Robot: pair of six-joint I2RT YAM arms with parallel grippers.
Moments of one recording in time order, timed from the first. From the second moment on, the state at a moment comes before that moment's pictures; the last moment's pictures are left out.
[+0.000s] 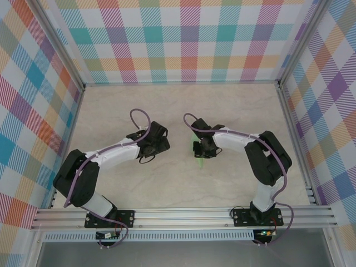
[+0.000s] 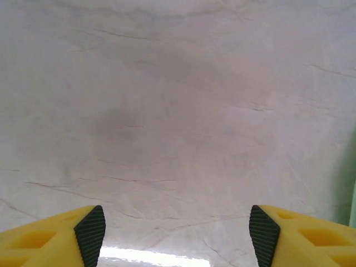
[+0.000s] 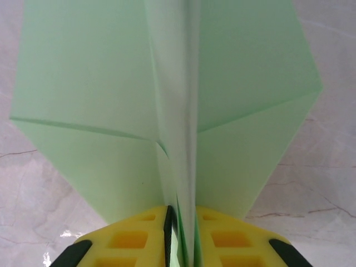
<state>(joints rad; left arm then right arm) -0.62 1.54 0.92 -0.47 -0.20 -0.95 0.66 1.81 1.11 -0.63 -0.06 0.66</state>
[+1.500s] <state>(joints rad) -0.56 1.43 0.86 -0.59 -0.27 -0.97 0.65 2.21 1.70 -0.77 0.04 0.55</state>
